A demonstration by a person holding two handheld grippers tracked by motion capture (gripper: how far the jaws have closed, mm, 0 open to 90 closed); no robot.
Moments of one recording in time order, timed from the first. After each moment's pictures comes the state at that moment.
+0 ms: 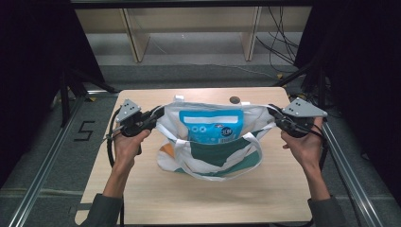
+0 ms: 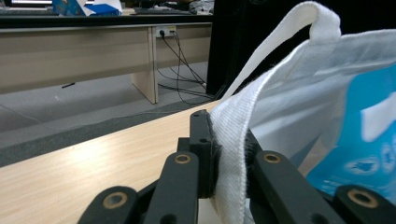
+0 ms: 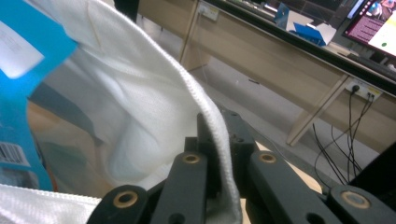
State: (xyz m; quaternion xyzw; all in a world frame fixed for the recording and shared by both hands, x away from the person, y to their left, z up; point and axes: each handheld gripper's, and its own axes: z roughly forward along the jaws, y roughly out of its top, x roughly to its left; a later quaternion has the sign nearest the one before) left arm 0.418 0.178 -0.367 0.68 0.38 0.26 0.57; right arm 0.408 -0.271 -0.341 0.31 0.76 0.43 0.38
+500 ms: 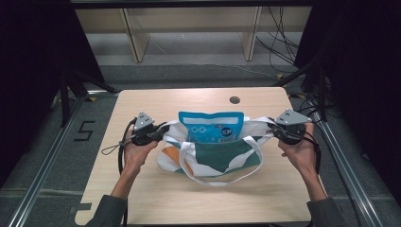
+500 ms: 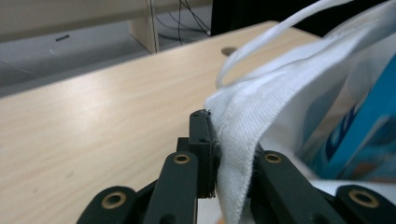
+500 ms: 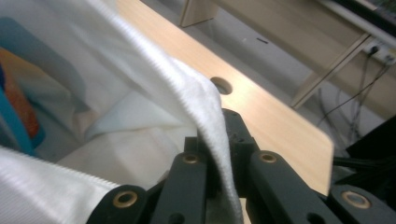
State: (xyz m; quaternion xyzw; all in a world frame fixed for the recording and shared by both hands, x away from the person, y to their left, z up) left arm 0.432 0.171 -0.436 0.74 0.40 0.23 0.49; right arm 0.422 -0.278 -0.390 0.32 0.80 0.36 0.36
